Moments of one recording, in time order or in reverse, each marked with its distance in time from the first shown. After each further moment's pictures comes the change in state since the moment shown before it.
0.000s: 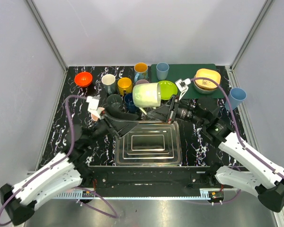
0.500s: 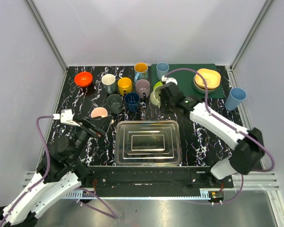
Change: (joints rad) left arm -0.002 -0.431 0.071 -0.816 -0.702 0.233; right arm -0.013 0.463 0.397 -0.769 0.753 -0.378
